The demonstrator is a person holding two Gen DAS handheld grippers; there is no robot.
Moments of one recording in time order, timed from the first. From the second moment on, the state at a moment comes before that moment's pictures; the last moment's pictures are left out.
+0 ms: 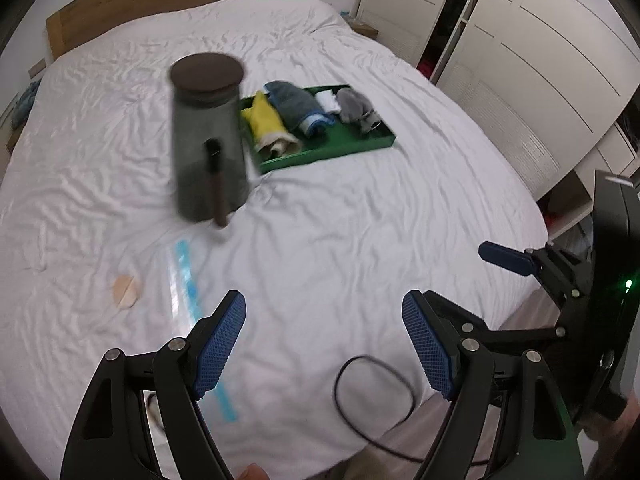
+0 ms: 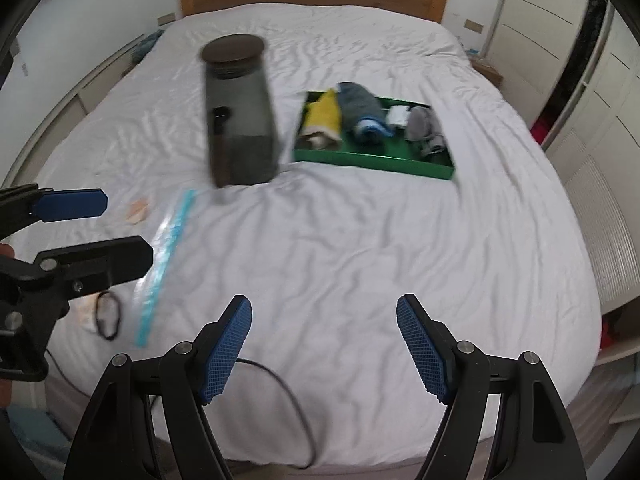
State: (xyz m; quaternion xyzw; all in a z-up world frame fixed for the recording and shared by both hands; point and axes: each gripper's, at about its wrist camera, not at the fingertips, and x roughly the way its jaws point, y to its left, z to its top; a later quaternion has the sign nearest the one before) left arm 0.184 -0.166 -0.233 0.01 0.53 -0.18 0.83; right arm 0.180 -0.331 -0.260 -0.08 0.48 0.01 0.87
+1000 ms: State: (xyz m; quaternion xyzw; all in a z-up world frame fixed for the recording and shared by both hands) left arm 0.111 0.050 -0.298 0.02 0.59 -0.05 0.81; right arm 0.212 -0.193 -0.309 -0.10 0.51 0.09 0.85
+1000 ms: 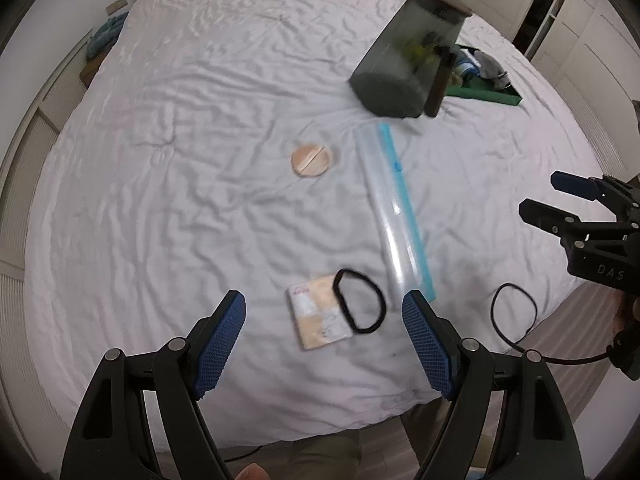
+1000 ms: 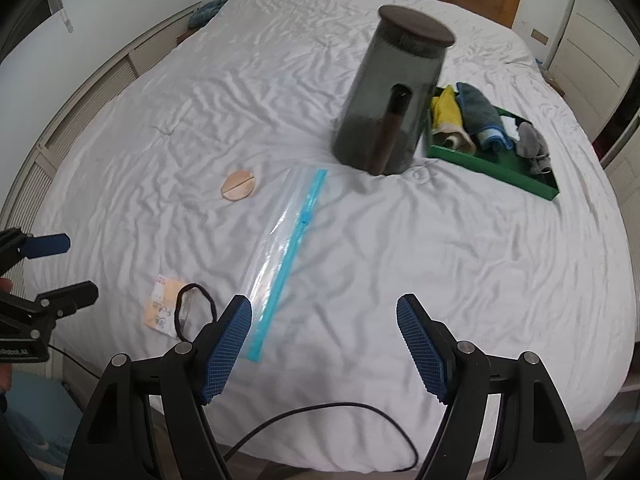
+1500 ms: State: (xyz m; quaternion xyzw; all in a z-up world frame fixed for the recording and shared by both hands) left arm 0.100 0.074 -0.356 0.01 0.61 -0.03 0.79; right arm 0.213 -0.151 -0.396 -0.07 0.54 0.13 0.83
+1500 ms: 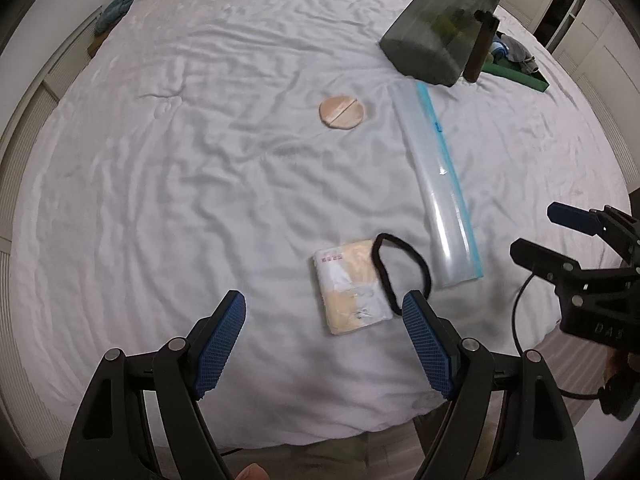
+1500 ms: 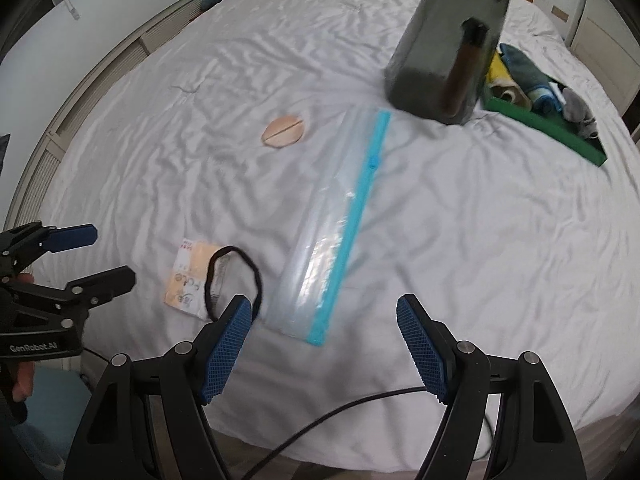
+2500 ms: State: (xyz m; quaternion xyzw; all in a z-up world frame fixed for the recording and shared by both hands) left arm 0.116 0.042 -0.446 0.03 0.63 -0.02 0.77; right arm 0.220 -0.151 -0.436 -0.05 0.56 0.13 0.82
